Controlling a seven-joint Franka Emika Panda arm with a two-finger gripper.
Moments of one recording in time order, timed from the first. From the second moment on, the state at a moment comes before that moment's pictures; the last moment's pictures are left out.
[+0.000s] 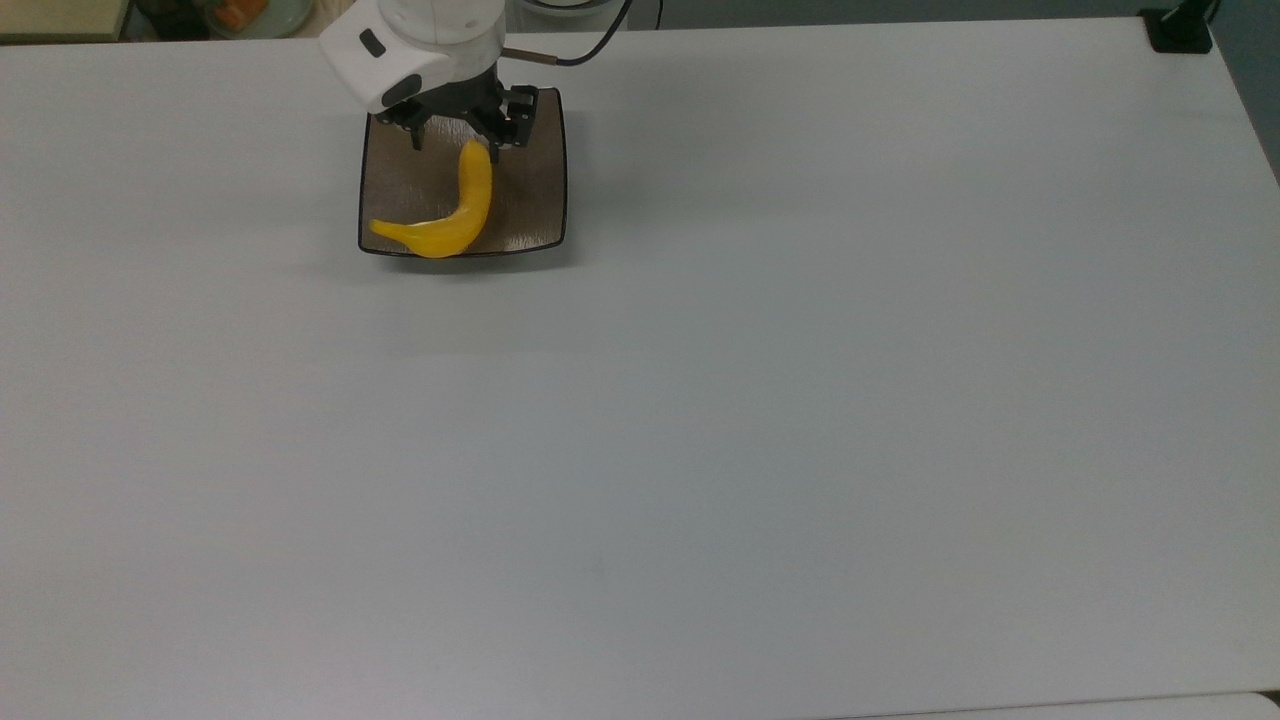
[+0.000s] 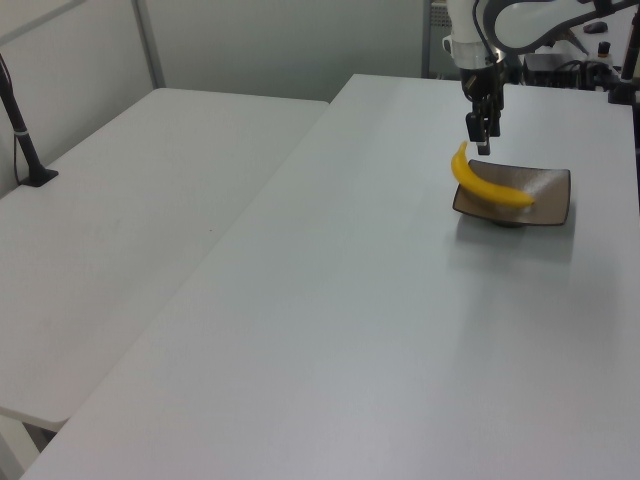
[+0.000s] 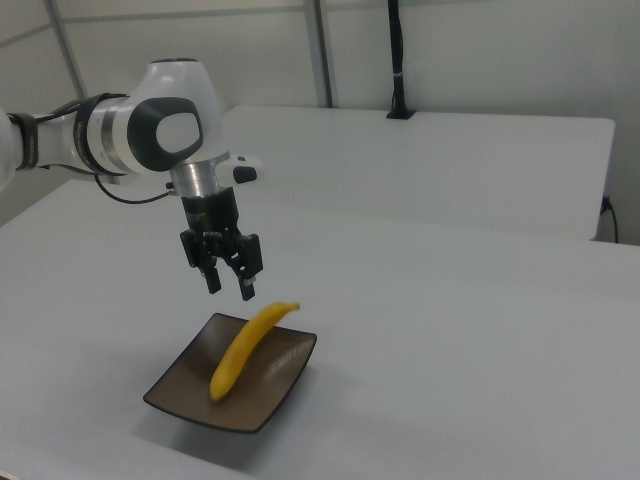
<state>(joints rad) 0.01 0.11 0.01 -1.84 -0.15 1.80 0.09</state>
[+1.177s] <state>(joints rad) 0.09 0.04 0.02 -1.73 -0.06 1.80 0.04</state>
